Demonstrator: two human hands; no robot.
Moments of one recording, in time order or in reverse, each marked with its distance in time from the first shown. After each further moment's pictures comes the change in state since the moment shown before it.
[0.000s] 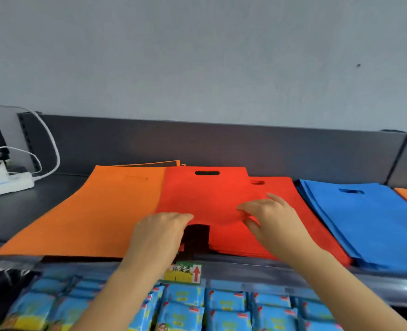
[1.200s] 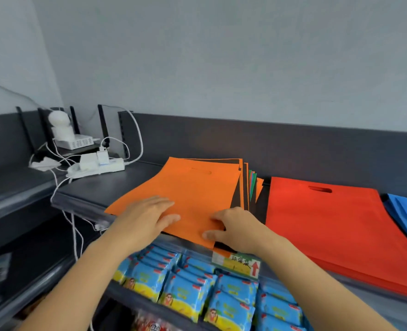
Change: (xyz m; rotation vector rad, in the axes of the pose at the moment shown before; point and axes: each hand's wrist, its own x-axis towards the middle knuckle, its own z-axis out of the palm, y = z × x) left_hand -0.061 -0.106 -0.055 0.024 -0.395 -0.312; right_hand 0.053 -0.121 0.044 0.337 -0.577 -0.188
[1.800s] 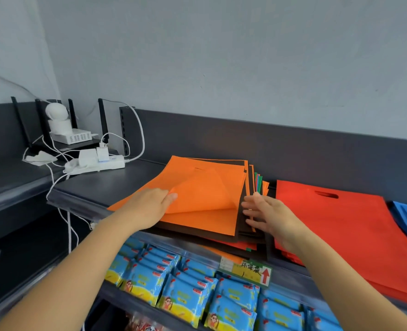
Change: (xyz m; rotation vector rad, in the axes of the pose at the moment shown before) left_hand 0.034 -0.021 -0.007 -0.116 -0.002 -0.098; right_hand 0.012 0.042 0.001 1.172 0.208 0.386
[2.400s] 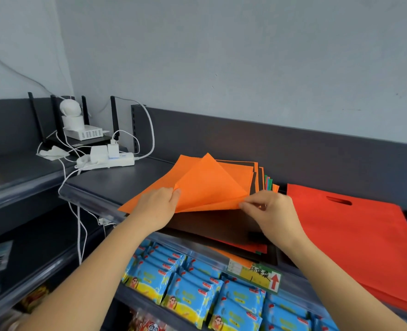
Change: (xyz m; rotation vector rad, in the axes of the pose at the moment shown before) left_hand -0.001 0.002 0.010 -0.119 0.165 -0.111; right_hand -0.006 -0.012 0.019 -0.638 0.257 -0.639
